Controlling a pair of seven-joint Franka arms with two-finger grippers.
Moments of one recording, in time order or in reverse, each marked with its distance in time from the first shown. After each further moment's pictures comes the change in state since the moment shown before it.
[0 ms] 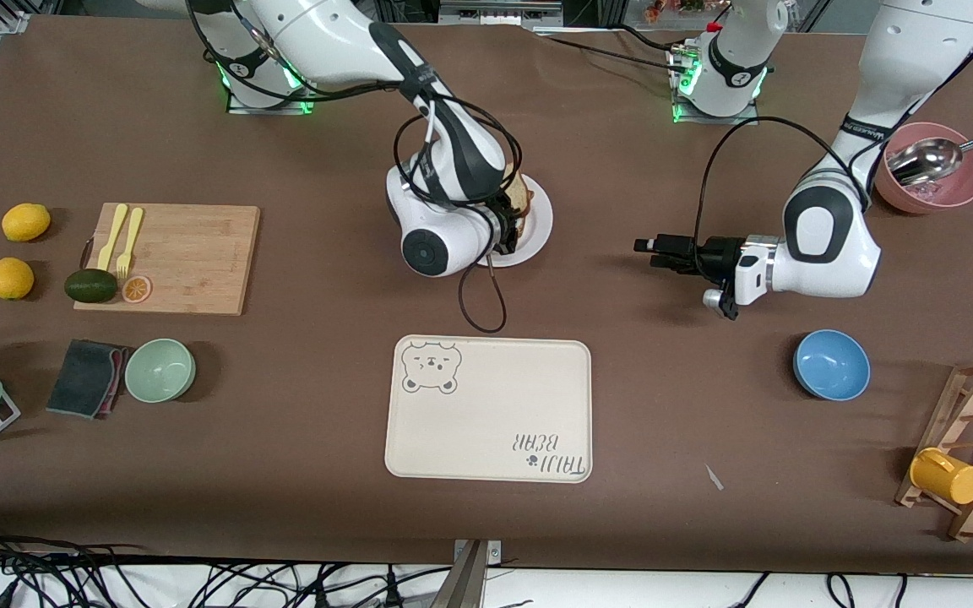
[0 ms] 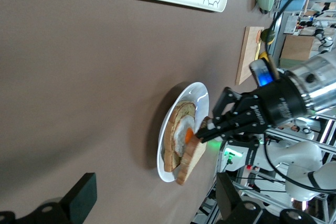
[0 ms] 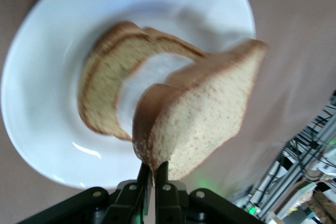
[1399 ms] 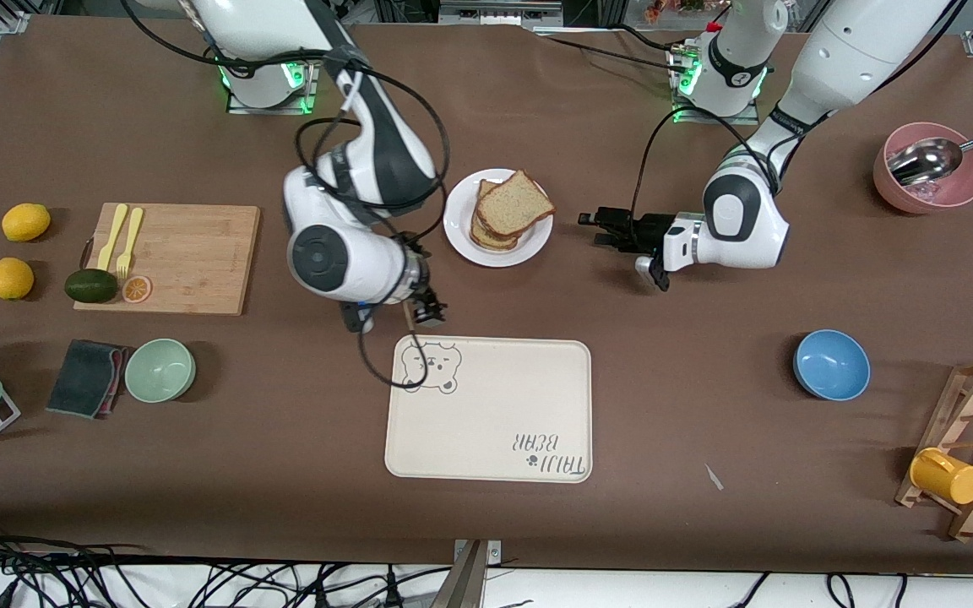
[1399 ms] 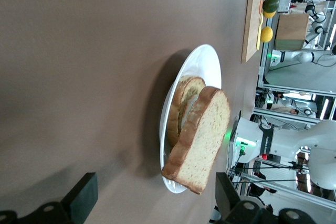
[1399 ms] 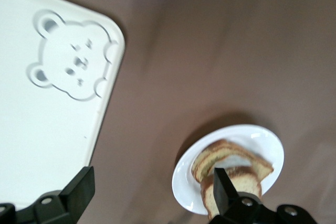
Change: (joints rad) left arm -0.093 0.086 -0.110 -0.160 -0.201 0.221 0.278; right arm -0.015 -0.139 -0.329 0.125 -0.238 -0.142 -0.276
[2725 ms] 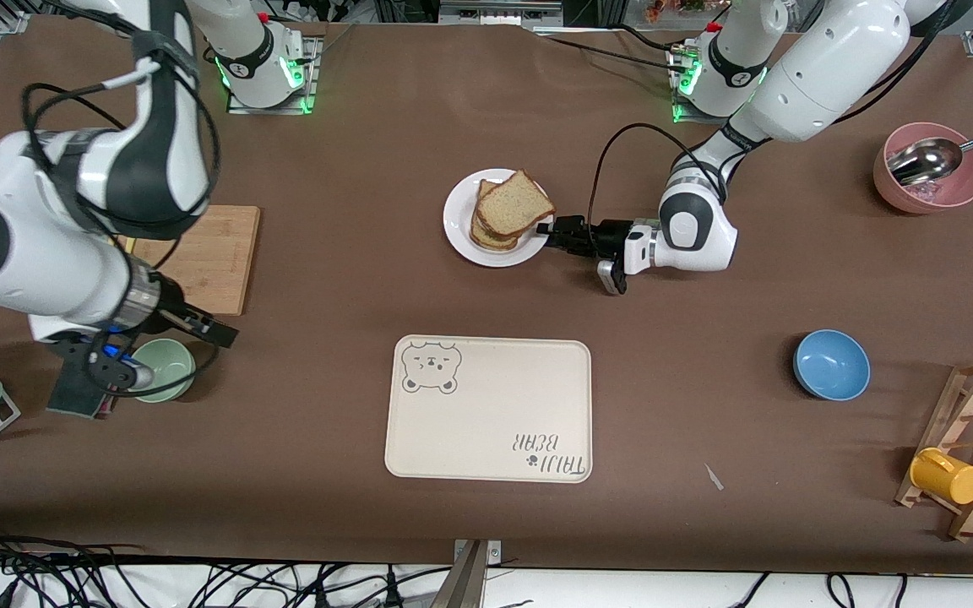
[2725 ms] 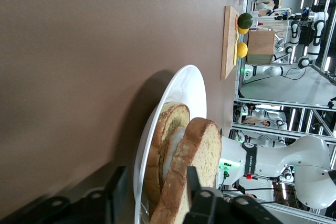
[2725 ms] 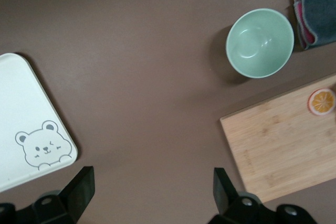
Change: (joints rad) left arm -0.086 0.156 -0.038 0.096 -0.213 0.058 0.152; right arm -0.082 -0.104 -0.398 0.000 -0.137 -0.152 -1.176
